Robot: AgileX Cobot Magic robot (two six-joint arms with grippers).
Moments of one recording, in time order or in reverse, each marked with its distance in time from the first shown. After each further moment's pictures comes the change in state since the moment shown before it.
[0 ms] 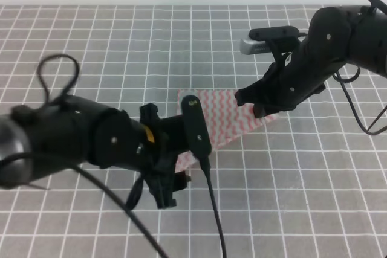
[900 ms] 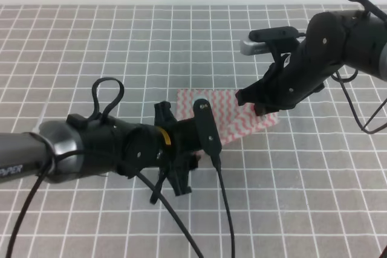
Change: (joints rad) left arm -0.022 0.181 -0.014 0.085 -0.323 -0.009; right arm -0.012 0.029 -0.011 -0.017 -0.049 -0.013
